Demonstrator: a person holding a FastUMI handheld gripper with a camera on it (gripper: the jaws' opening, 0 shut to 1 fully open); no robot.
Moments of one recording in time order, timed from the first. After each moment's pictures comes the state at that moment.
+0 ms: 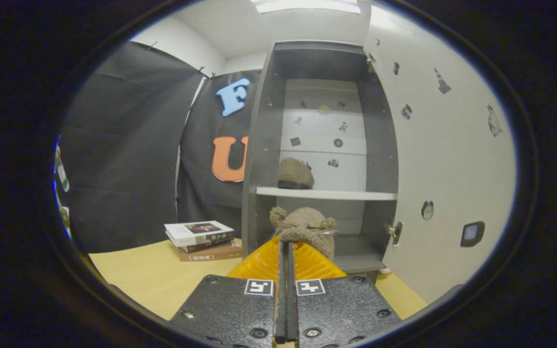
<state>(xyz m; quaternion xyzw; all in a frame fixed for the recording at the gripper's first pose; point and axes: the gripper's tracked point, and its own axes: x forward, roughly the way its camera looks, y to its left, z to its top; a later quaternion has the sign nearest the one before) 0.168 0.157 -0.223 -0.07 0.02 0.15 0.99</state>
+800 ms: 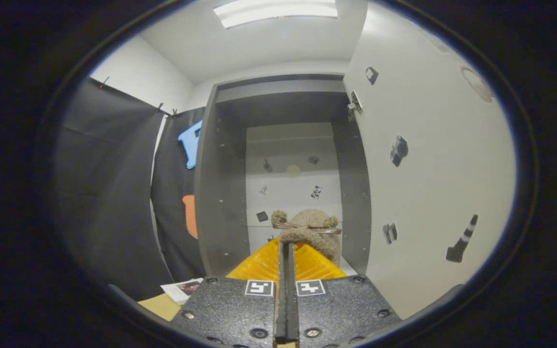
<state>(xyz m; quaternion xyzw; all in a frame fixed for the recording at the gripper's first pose) 0.263 0.128 0.038 -0.02 -0.02 0.09 1.00</state>
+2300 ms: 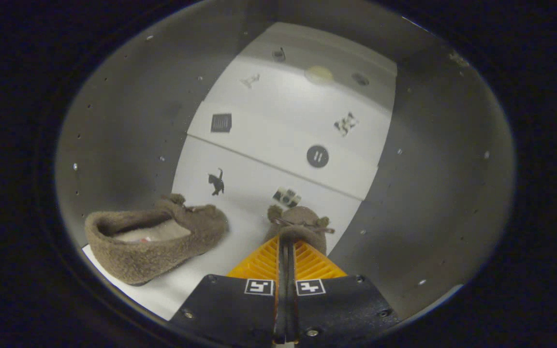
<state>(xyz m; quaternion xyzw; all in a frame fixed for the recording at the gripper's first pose) 0.528 0.099 -0.126 -0.19 0.12 0.03 0.97</state>
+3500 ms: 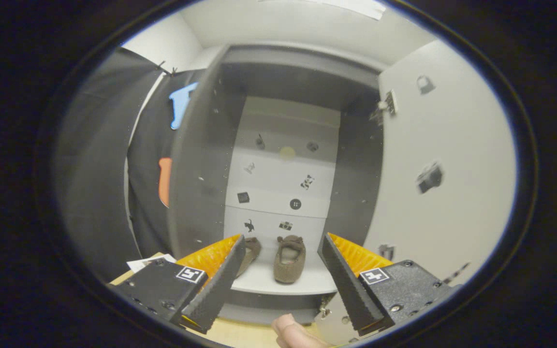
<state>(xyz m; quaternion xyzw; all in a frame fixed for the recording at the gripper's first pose) 0.238 0.137 0.057 -0.13 0.04 0.03 0.99</state>
